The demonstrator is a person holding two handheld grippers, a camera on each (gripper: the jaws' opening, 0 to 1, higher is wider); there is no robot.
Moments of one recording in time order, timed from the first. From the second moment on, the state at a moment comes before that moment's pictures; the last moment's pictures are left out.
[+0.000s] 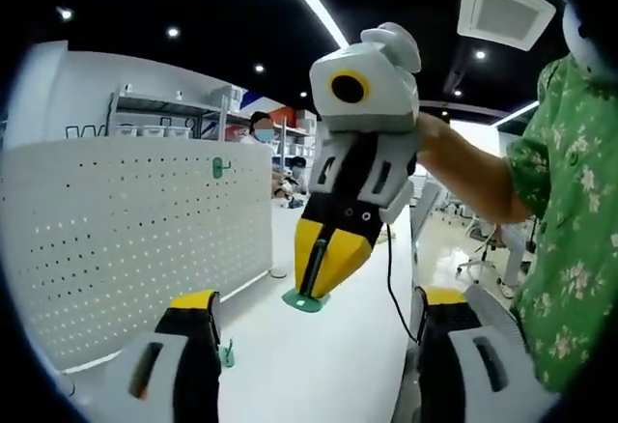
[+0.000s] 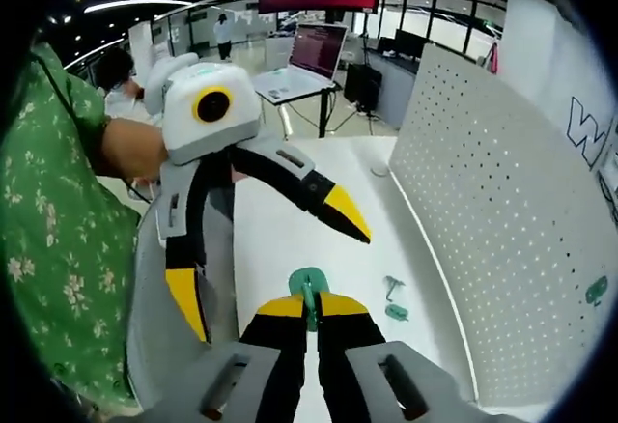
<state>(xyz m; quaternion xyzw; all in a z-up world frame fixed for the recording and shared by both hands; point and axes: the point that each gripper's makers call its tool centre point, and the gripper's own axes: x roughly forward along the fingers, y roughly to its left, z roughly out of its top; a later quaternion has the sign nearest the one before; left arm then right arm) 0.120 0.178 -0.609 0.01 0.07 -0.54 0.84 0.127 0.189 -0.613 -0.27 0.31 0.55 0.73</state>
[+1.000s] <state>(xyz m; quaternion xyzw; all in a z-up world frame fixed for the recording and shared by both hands) 0.144 0.204 -0.591 -0.02 0.05 -0.47 0.88 0.186 0.159 -0.549 -0.08 0.15 0.39 0.90</state>
